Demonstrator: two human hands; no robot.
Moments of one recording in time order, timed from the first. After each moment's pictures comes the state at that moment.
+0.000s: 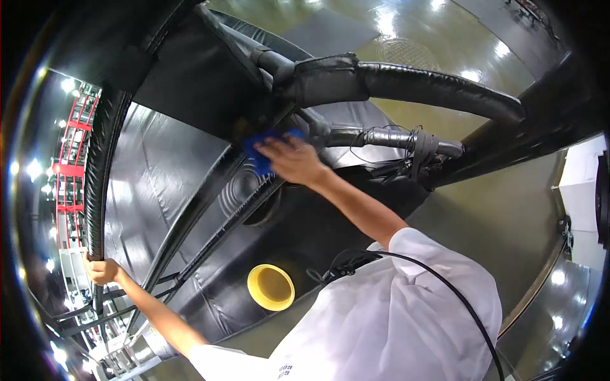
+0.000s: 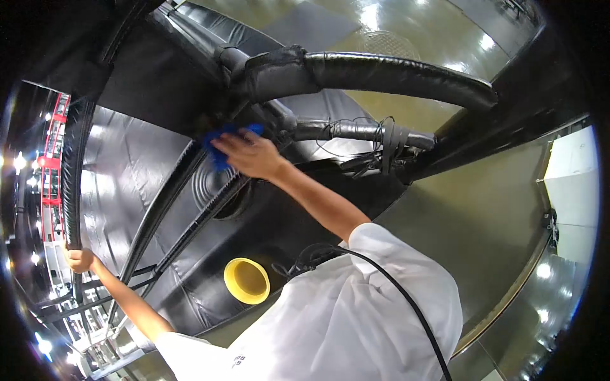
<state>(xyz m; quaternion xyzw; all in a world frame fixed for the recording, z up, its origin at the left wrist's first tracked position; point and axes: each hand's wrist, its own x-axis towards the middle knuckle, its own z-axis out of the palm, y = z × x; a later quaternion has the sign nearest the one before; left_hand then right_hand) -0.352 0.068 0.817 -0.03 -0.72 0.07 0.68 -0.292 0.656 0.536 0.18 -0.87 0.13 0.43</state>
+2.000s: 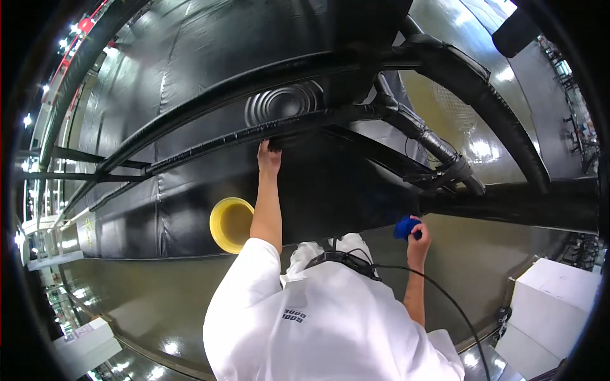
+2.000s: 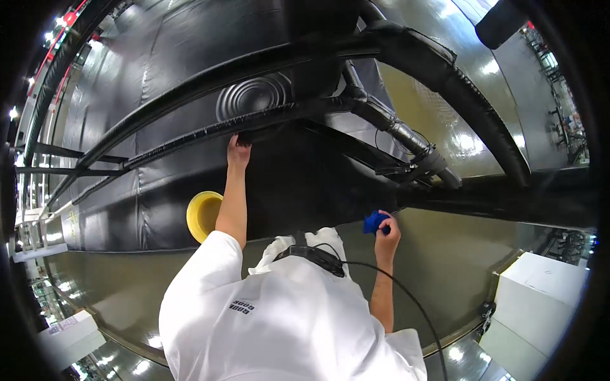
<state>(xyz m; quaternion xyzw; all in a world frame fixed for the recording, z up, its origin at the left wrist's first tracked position) -0.277 0.305 0.251 0.18 -0.23 -0.96 0.03 0.047 0.762 0.437 -0.14 -0.84 0.50 0.15</state>
